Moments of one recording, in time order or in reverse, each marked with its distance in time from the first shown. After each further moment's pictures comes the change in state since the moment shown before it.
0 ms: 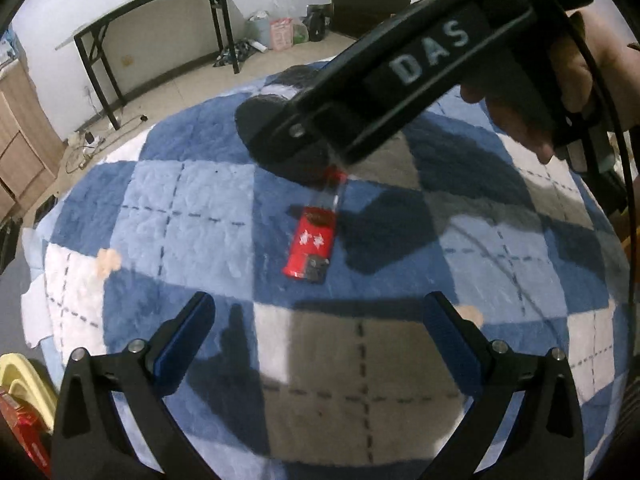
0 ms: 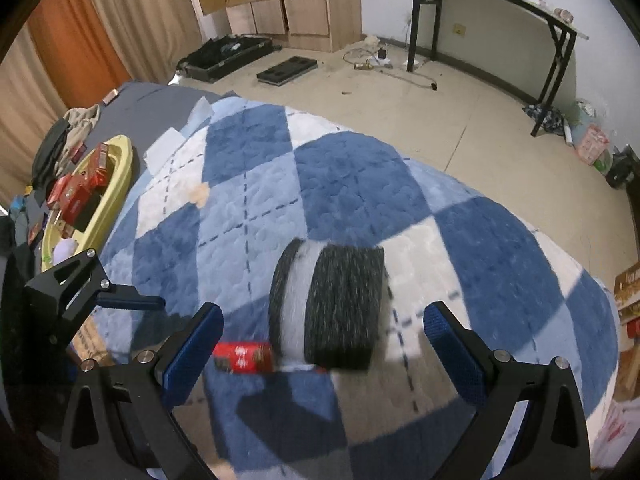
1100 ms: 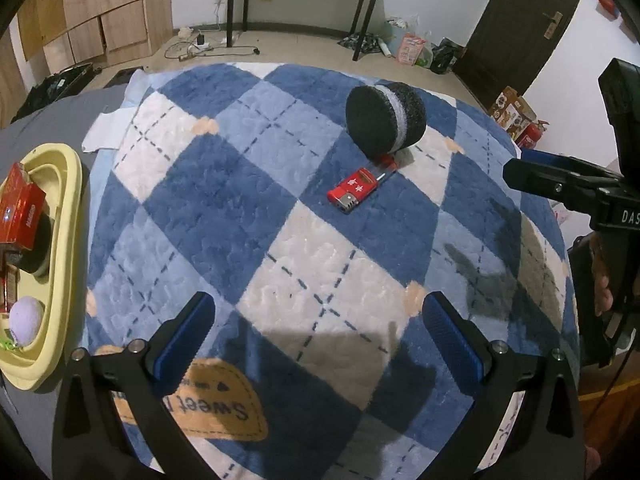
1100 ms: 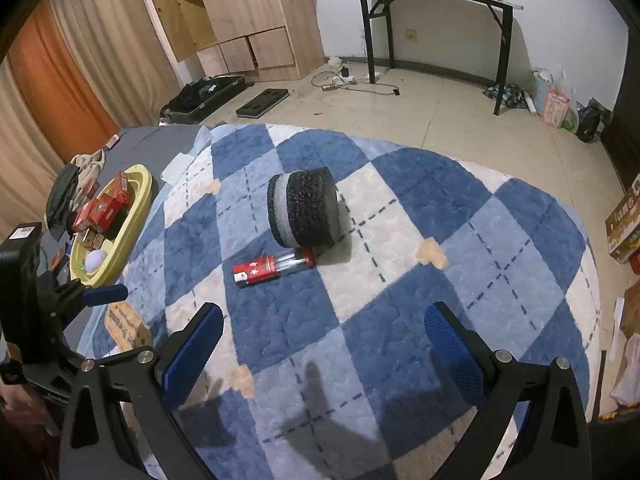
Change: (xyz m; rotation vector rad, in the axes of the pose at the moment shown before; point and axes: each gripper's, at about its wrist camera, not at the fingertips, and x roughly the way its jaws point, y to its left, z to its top) left arm -0.071 -0.017 -0.053 -0.560 -0.004 0.129; right arm -0.100 -0.011 -0.097 0.168 -0.120 0.001
